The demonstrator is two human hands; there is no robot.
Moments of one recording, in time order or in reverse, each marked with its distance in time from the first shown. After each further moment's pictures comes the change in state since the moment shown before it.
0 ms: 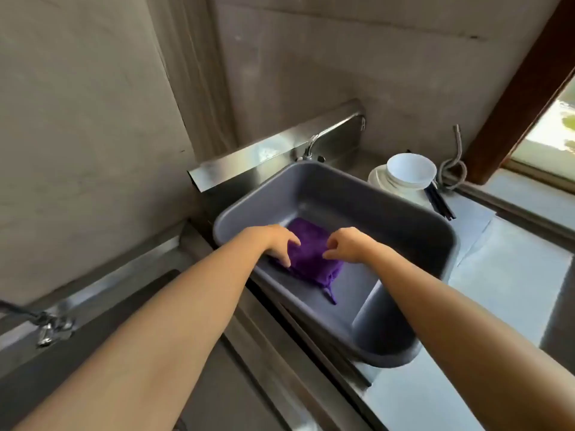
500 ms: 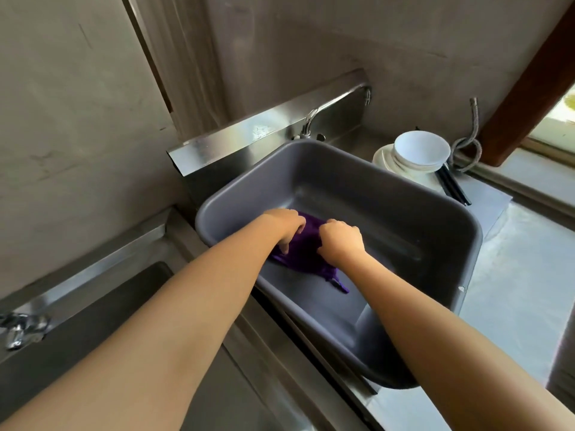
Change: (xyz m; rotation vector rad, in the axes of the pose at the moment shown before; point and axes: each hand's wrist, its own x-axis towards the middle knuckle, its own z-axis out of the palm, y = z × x) left_hand 0.044 0.011 0.000 0.190 0.051 -0.012; right_hand 0.031 -0.013 0.042 -0.201 0.237 0.112
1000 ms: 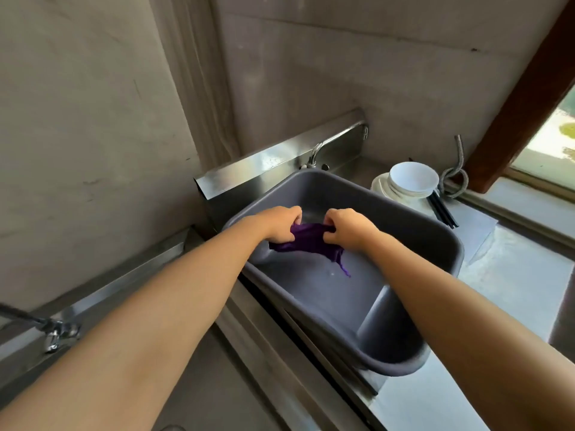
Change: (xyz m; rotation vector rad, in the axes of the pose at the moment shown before) left_hand -0.068 -0.020 -0.042 -0.256 0.228 0.014; right_hand -0.012 0.010 -0.088 0.230 -0.001 -0.134
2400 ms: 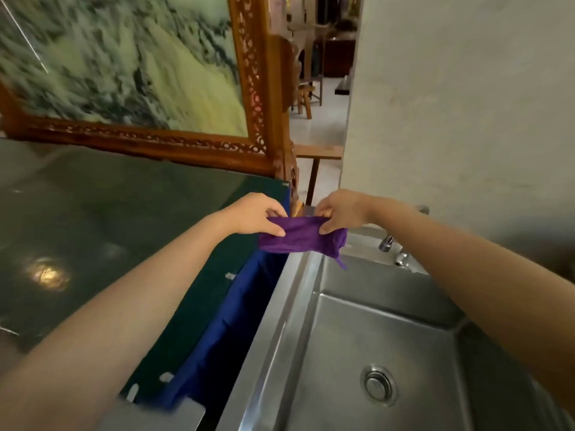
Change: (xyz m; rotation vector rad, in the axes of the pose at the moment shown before) left_hand -0.699 -0.221 0.078 -0.533 0.549 -0.915; right_hand -0.207 -0.629 0.095 -0.292 -0.451 -1.275
